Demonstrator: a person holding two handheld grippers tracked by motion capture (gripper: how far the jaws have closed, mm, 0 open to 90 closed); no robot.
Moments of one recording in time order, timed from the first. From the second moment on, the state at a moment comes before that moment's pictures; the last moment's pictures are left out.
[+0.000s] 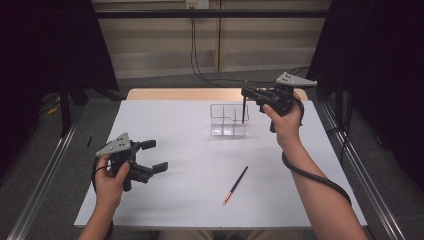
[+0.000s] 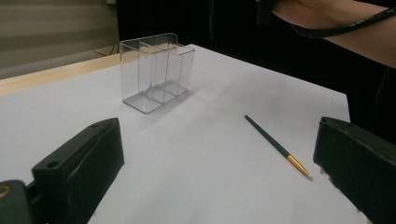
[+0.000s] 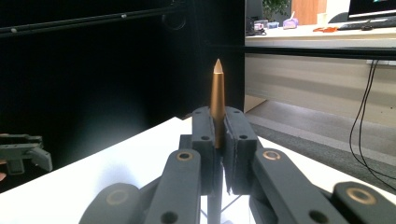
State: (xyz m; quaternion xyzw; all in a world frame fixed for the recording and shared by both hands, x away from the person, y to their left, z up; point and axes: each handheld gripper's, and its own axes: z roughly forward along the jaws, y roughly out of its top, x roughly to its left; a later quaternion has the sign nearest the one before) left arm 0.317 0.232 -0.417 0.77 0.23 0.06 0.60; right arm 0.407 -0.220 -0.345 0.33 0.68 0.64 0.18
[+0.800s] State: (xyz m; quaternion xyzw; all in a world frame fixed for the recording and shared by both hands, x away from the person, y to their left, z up) left arm 0.316 0.230 -0.418 0.77 0.22 0.05 0.60; right arm 0.432 -0.228 -0.350 0.35 0.66 0.64 0.19
